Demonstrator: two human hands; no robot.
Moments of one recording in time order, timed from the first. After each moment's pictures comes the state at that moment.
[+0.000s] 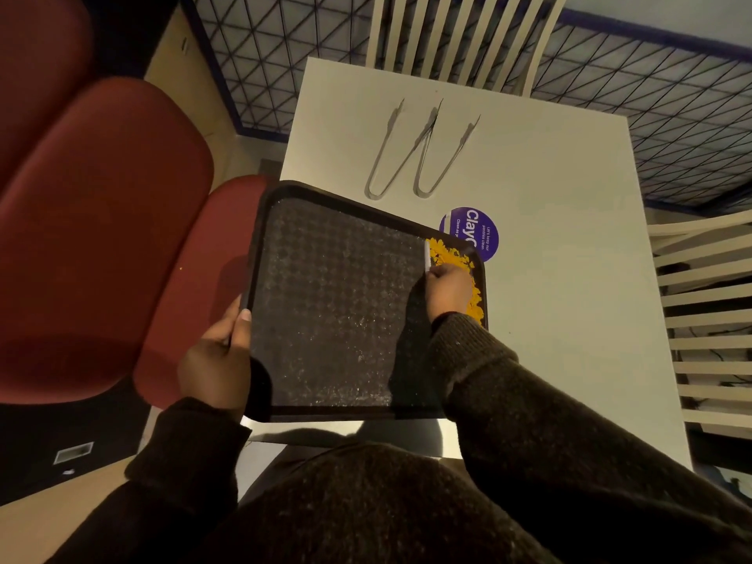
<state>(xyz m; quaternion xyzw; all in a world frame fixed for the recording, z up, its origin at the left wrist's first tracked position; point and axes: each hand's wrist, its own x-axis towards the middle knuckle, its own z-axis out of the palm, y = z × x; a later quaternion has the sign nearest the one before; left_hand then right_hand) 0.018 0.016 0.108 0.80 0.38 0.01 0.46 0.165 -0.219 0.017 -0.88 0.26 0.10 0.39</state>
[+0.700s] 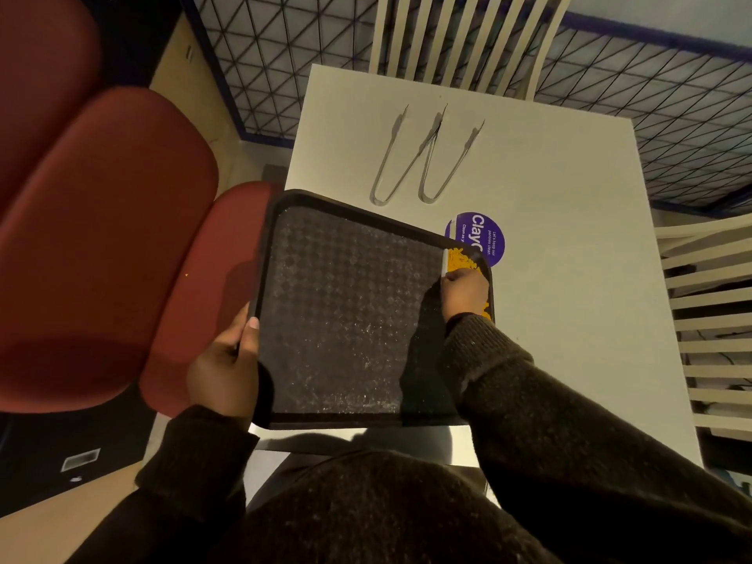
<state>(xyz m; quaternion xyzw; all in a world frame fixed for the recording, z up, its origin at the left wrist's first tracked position) 0.021 0.024 0.097 0.81 0.36 0.00 0.45 0.177 -0.230 0.009 -0.89 0.28 0.09 0.34</state>
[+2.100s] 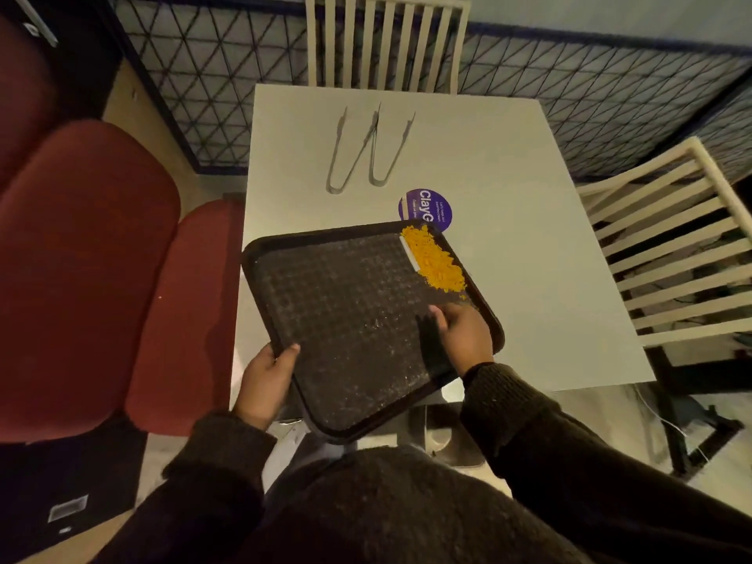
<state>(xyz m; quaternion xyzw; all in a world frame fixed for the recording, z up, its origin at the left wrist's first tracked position) -0.036 -0.007 0.077 0.73 0.28 -0.19 0.59 0.008 -0.276 0.032 -0.95 0.13 0.06 0.27</state>
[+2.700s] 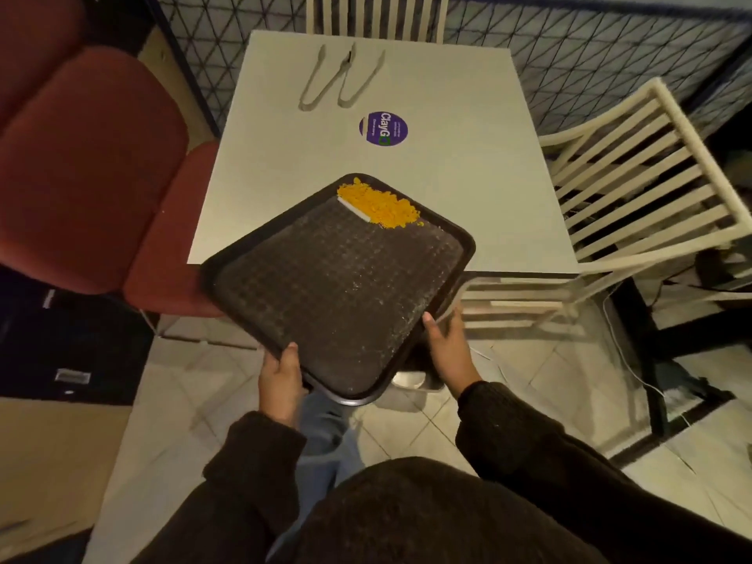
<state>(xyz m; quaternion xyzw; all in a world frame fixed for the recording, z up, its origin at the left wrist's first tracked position) -0.310 -0.170 0.036 0.63 0.37 -0.05 0.68 -0.263 -0.389 0.003 -0.74 0.24 0.14 0.61</state>
